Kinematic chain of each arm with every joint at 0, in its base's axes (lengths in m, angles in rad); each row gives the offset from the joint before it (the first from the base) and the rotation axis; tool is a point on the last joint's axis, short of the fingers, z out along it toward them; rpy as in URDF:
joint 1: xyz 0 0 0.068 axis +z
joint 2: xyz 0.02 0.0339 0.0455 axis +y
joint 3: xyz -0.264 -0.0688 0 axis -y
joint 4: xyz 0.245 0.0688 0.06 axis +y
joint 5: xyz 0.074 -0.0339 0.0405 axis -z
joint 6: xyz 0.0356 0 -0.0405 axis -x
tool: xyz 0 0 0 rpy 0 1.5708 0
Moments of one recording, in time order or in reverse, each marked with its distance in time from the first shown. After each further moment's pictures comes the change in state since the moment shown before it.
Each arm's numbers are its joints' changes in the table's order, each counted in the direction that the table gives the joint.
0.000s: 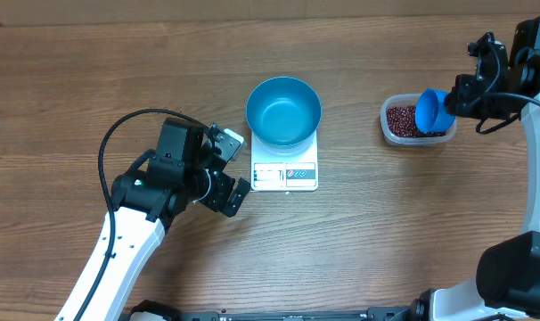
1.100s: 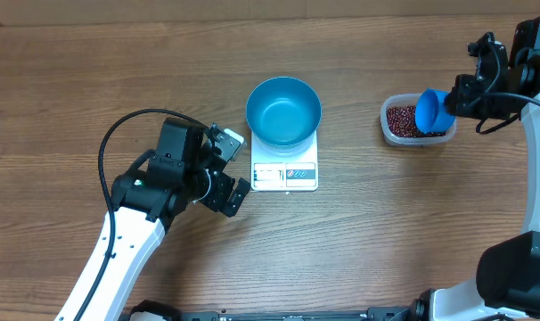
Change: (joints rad) left arm 0.000 0.000 0.000 0.000 0.000 0.000; right arm 0.000 0.000 0.000 0.001 0.000 0.000
